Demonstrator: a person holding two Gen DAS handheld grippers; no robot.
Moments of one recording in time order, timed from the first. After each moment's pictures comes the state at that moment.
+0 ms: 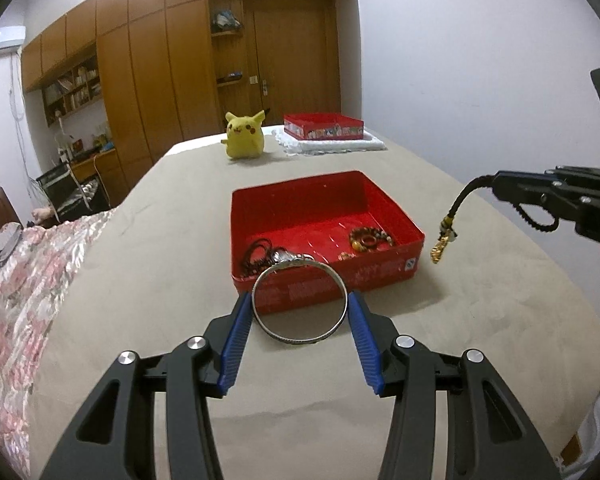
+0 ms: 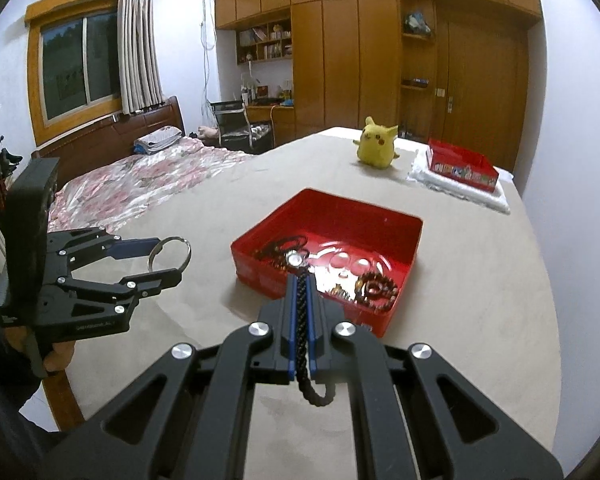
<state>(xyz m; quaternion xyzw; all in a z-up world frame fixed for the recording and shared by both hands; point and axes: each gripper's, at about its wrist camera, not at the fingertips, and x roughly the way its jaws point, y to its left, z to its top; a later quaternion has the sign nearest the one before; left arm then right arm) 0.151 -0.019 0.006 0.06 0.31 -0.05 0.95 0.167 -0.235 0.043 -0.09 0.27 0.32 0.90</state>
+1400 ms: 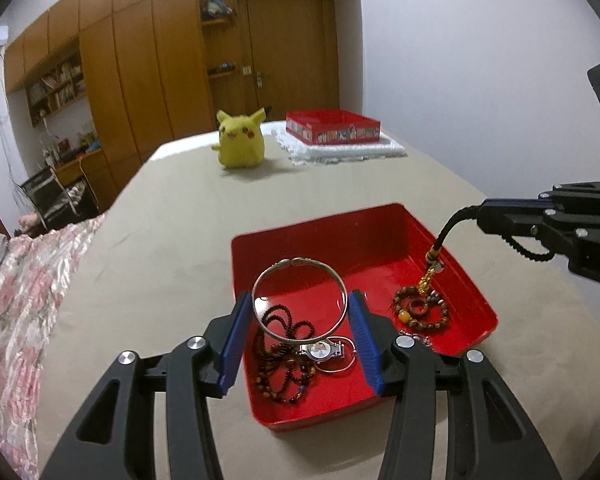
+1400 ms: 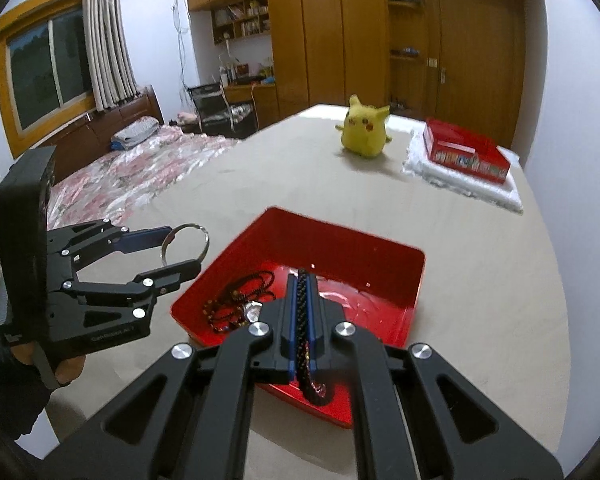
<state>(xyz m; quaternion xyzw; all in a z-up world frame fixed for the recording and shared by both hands) 0.307 0.000 -0.001 0.06 0.34 -0.06 0.94 0.313 -0.183 0.029 -0.07 0.34 0.29 0.89</state>
